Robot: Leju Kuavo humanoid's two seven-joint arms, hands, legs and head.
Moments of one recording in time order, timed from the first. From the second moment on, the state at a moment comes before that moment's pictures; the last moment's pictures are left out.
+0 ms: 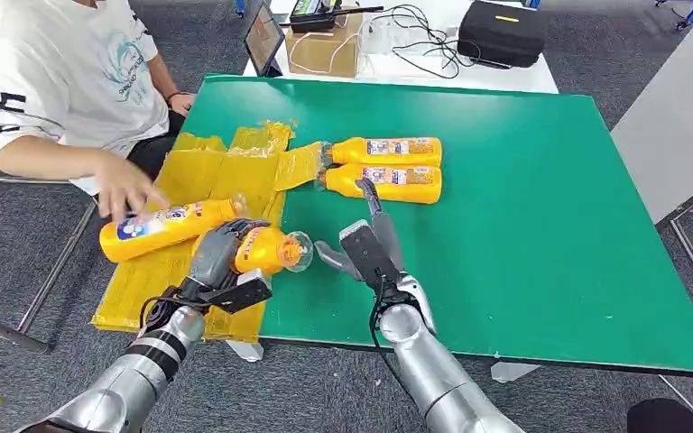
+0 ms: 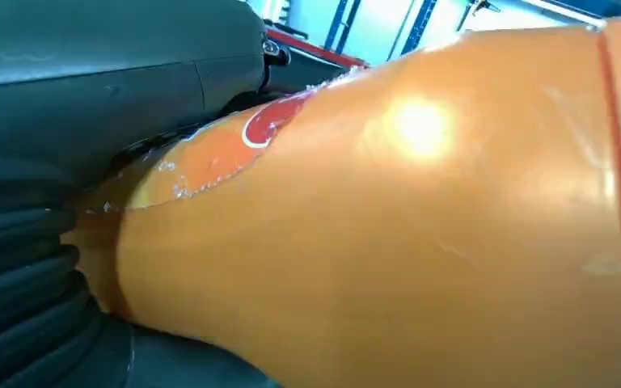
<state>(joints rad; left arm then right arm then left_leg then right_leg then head) -0.49 -0.02 -0.18 -0.63 -0.73 0.43 -0.65 -0.47 0.27 0.36 -0.86 0.28 -0.39 -0.38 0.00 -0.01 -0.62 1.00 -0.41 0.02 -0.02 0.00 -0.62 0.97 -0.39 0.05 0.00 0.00</state>
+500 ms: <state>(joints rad) -0.48 -0.02 -0.17 -0.65 -0.74 0.46 -0.64 -0.47 0.26 0.36 -0.88 0.28 -0.39 -0.37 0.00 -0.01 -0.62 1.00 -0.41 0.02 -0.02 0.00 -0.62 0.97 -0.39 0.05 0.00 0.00</state>
